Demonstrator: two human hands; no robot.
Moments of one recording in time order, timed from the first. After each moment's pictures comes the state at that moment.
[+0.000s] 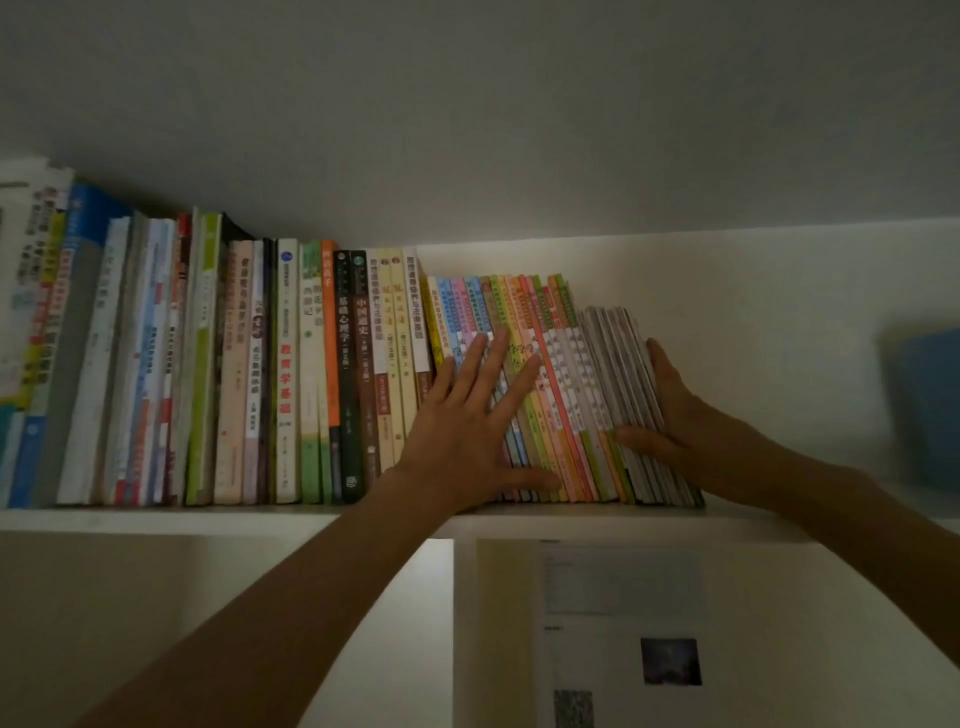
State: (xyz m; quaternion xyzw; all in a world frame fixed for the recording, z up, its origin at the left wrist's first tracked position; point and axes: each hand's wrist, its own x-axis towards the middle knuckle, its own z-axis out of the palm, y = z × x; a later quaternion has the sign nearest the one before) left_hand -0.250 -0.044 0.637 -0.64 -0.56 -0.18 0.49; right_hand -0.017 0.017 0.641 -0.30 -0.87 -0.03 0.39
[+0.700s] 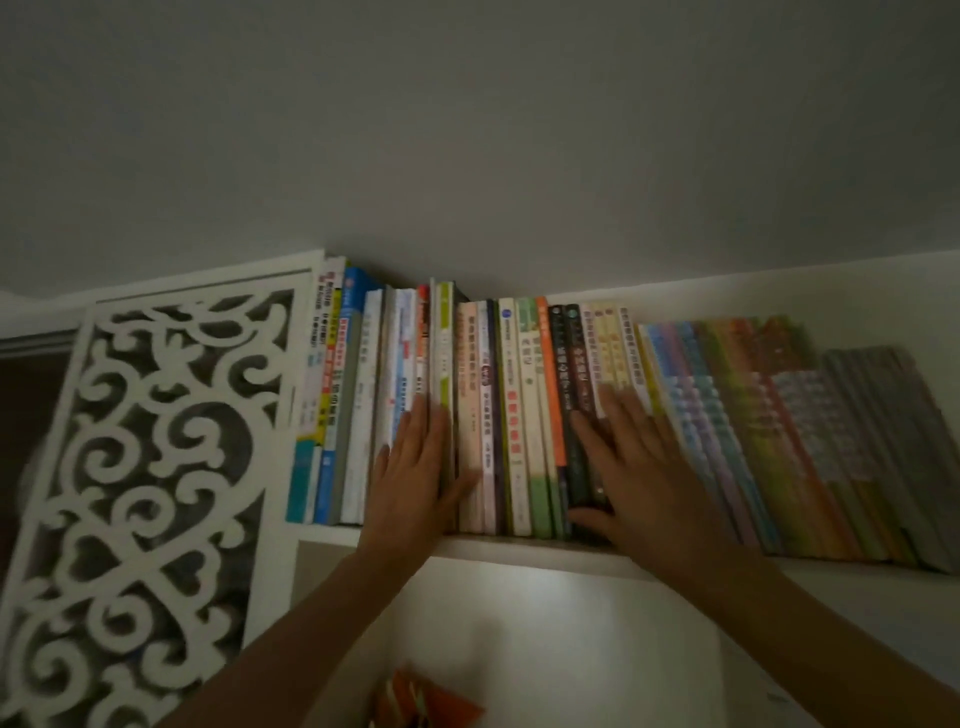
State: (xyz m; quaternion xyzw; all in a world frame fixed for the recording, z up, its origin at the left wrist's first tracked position) left_hand -0.459 -0.130 0.605 -0.55 -0.62 -0.40 0.38; right_hand -0.230 -0.066 0.625 -0.26 -0.81 -0.34 0.40
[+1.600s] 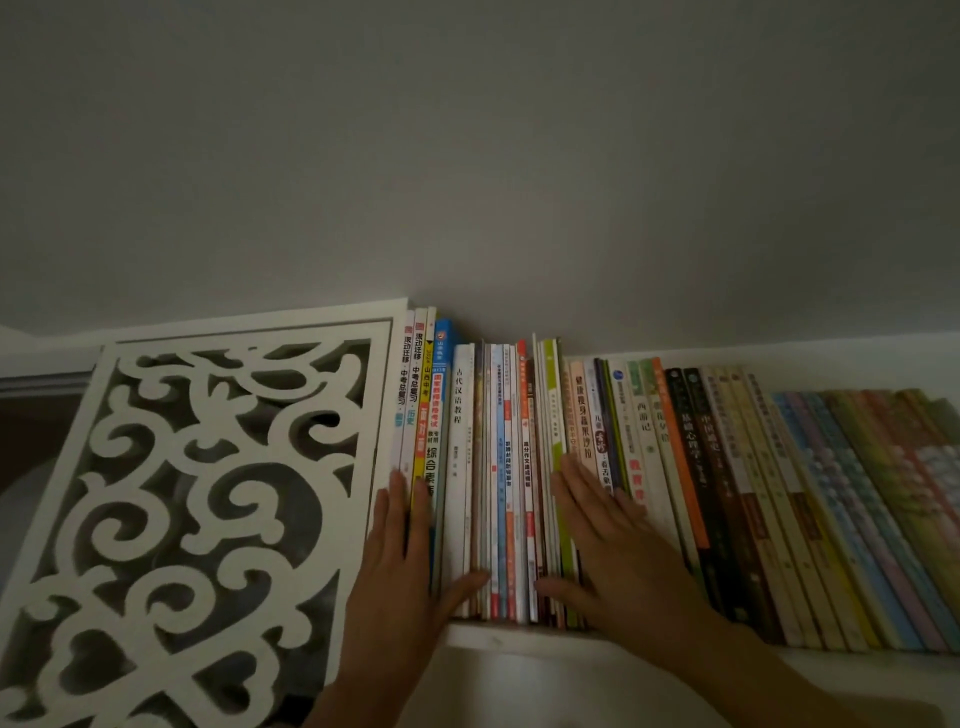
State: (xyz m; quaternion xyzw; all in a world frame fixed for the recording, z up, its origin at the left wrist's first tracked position) left_hand -0.571 -0.157 0.589 -0.54 -0.58 -0.48 0.37; right_hand -0.362 -0.080 0.627 -0.27 -0.81 -0.32 0.40
